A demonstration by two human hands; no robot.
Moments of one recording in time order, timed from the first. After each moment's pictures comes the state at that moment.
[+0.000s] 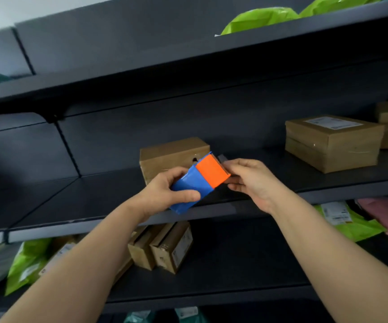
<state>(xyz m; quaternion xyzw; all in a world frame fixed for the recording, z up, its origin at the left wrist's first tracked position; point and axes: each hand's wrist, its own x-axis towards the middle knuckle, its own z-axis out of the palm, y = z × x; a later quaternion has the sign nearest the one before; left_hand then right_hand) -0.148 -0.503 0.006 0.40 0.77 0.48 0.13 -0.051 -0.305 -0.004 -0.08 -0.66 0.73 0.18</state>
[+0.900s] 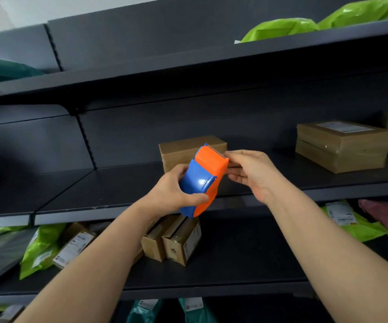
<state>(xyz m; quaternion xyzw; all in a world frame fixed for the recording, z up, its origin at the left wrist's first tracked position) -0.134 -0.545 0.002 0.37 0.81 0.45 0.07 -0.053 -0.357 0.015 -0.09 -0.64 0.73 0.22</state>
